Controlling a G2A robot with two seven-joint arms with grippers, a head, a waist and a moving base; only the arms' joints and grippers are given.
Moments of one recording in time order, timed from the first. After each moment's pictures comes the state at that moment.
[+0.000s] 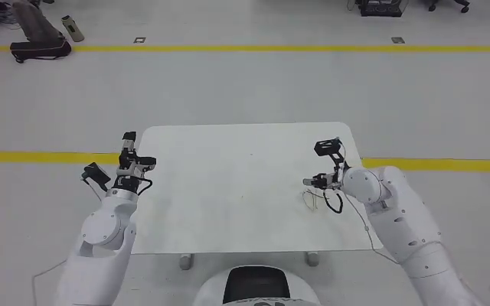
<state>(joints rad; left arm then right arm) 1.73 -1.15 -1.60 -1.80 -0.42 0.00 0.00 -1.31 -1.07 1.22 -1.70 -0.94 0.11 1.19</state>
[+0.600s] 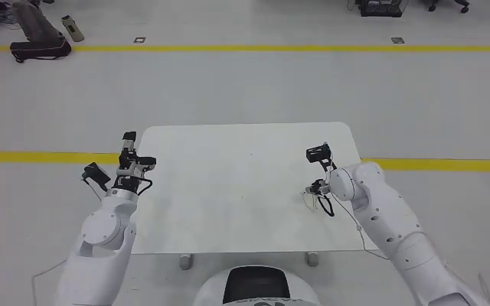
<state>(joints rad) 1.73 -1.15 -1.60 -1.80 -0.42 0.00 0.00 -1.22 -1.09 1.08 -1.66 -1.12 0.22 1.37</state>
